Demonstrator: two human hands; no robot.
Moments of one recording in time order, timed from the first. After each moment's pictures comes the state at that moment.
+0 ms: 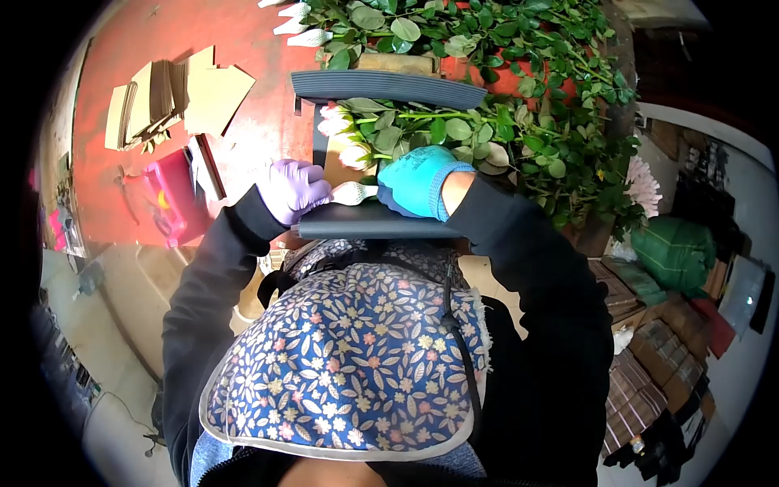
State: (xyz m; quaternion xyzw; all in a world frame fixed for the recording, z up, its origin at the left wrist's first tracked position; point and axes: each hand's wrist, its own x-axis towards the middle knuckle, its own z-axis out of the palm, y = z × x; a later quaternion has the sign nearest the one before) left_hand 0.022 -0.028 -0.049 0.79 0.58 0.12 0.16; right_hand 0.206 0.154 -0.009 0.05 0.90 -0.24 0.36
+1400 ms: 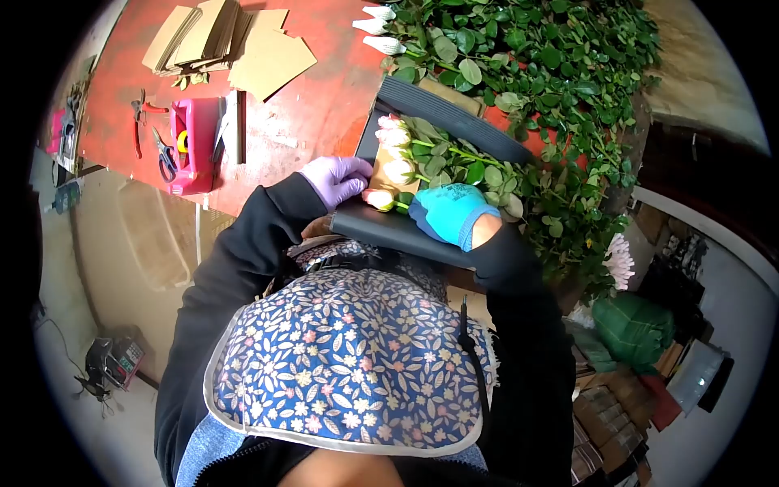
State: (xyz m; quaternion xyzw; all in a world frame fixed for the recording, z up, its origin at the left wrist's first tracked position) left_hand 0.037 -0.043 -0.073 0.42 0.68 0.36 0.48; right_hand 0.214 0.149 -0.012 0.04 0.92 -0.24 0.30
